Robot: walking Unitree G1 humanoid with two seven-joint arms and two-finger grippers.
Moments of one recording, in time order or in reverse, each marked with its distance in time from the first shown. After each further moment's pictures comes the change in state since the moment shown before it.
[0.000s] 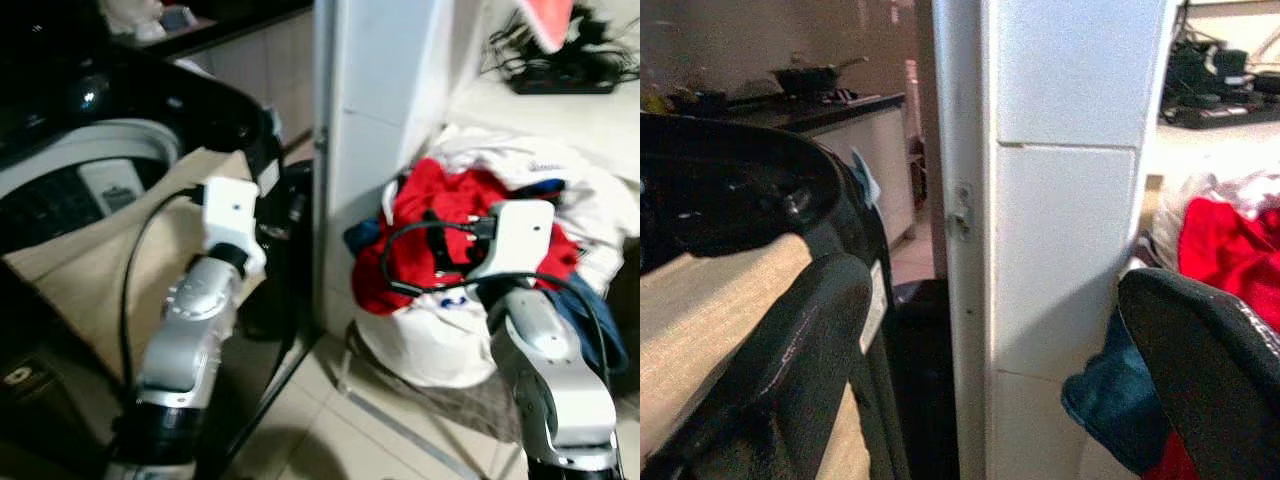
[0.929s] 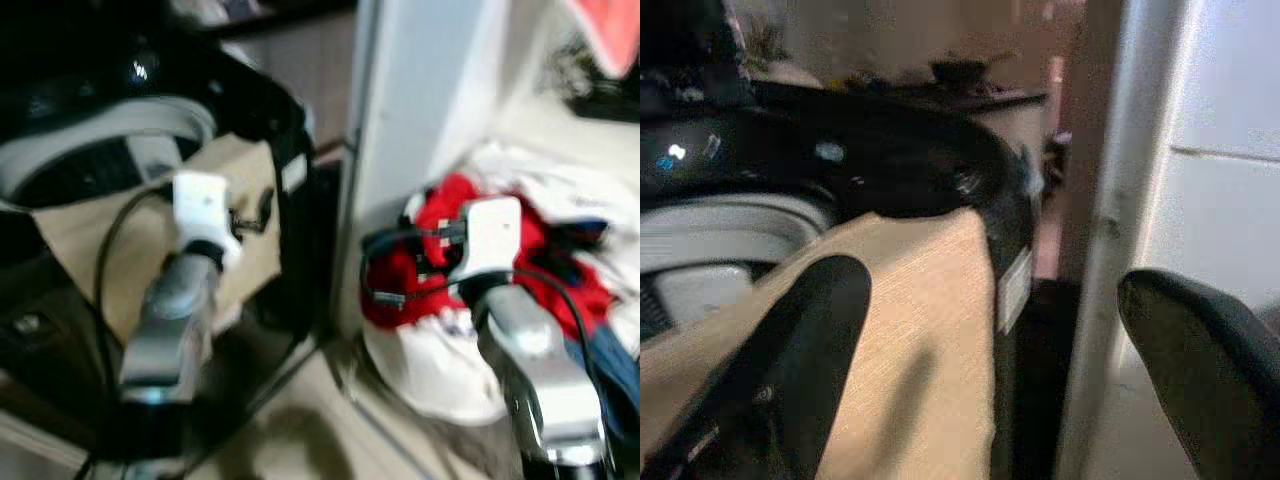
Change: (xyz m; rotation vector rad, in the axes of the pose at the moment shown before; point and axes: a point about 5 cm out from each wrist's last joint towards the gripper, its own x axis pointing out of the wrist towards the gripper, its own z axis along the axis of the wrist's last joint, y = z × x) left arm -0.003 0.020 0.002 -0.002 -0.007 0.094; right arm 0.004 0.016 -0.002 -0.082 0.014 0.107
